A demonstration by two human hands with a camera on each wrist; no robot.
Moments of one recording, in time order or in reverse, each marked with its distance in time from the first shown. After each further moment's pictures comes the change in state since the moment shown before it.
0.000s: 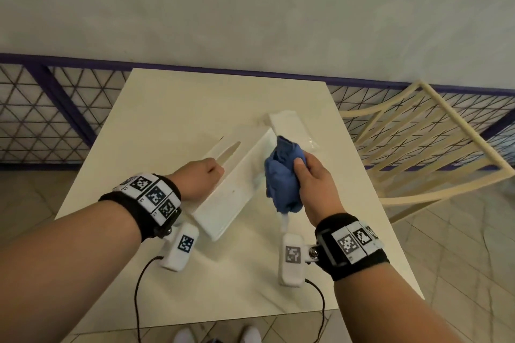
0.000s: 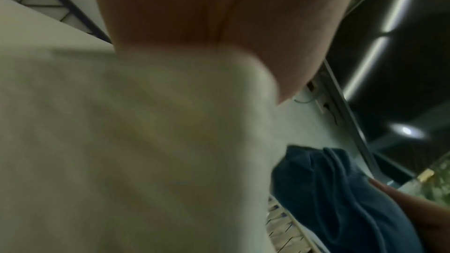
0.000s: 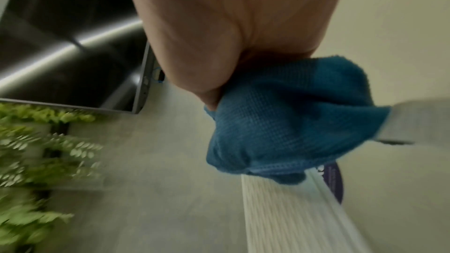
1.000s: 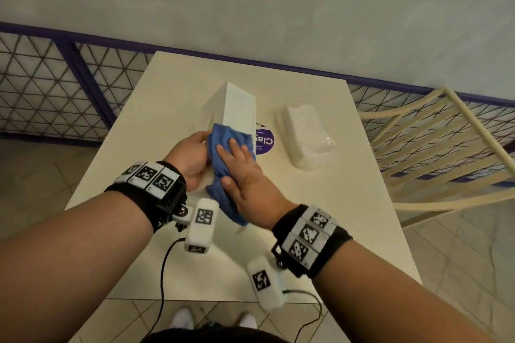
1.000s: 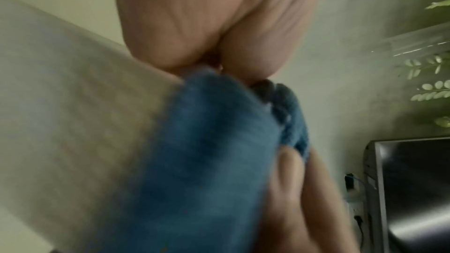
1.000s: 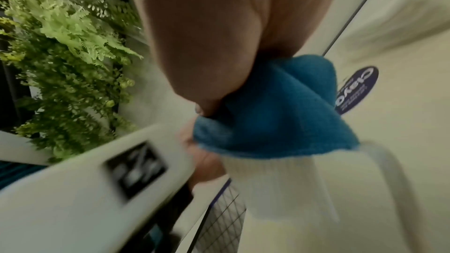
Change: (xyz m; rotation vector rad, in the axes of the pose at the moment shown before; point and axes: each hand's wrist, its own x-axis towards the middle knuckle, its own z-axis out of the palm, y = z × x) left_hand -0.018 -0.010 -0.008 -1.116 0.259 -0.159; right_hand -0.030 -0.005 0.098 -0.611 -0.565 -0.571
